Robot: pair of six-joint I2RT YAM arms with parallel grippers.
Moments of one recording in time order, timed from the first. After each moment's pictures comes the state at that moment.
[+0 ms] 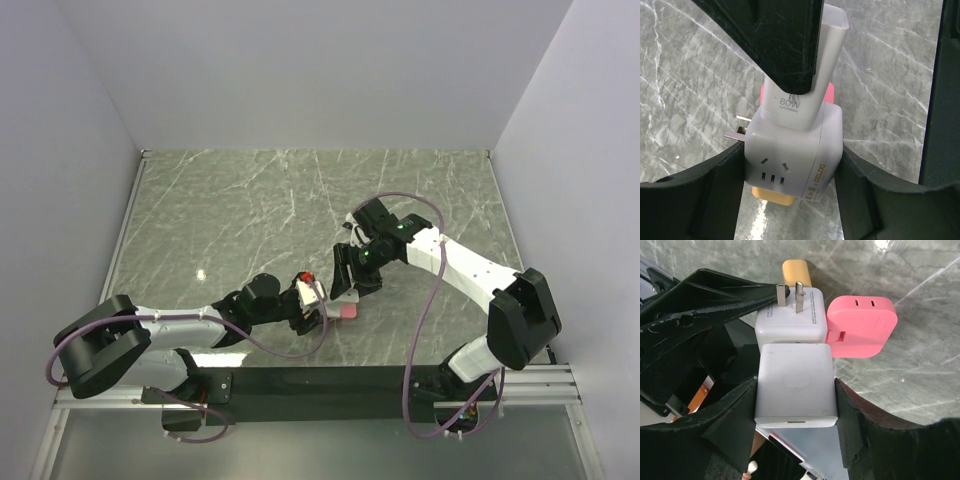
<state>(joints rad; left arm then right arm) -0.96 1.29 0.36 0.59 0.26 0.17 0.63 1.49 1.12 -0.84 -0.47 0.53</state>
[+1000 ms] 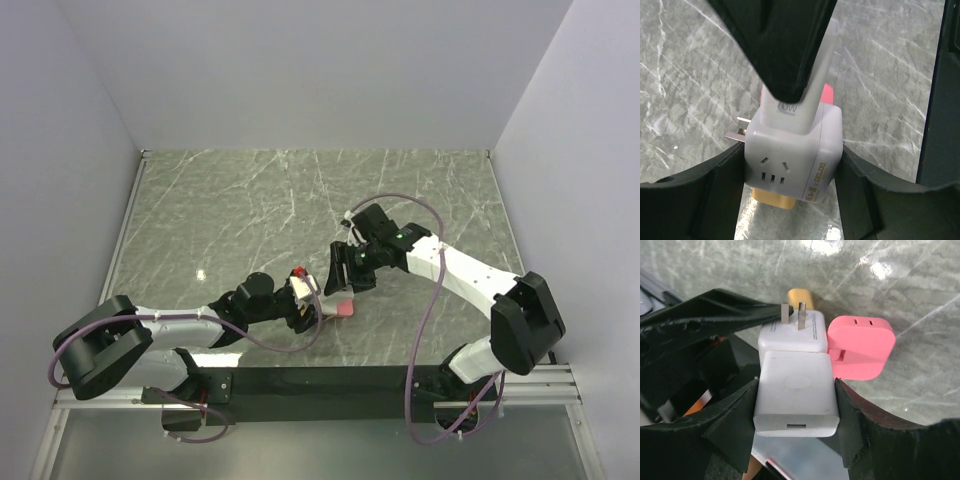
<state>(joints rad) -0.91 1.29 0.33 0.65 0.29 0.09 0.66 1.48 1.03 -0.65 -0.44 0.60</state>
